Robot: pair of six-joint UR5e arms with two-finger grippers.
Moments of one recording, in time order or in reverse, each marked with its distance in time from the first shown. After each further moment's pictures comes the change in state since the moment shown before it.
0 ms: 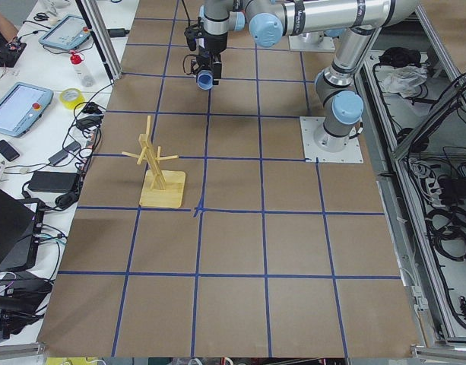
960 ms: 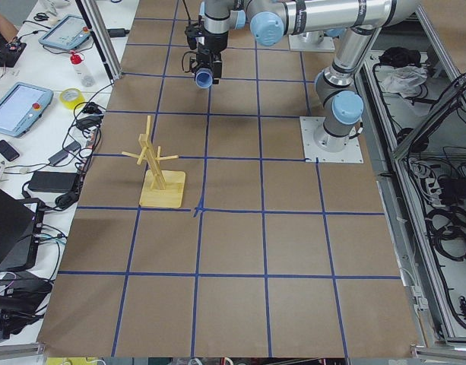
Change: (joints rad) left arm 0.000 0.001 0.003 0.000 0.001 0.000; right arm 0.005 -0.019 -0.034 0.007 -0.003 -0.043
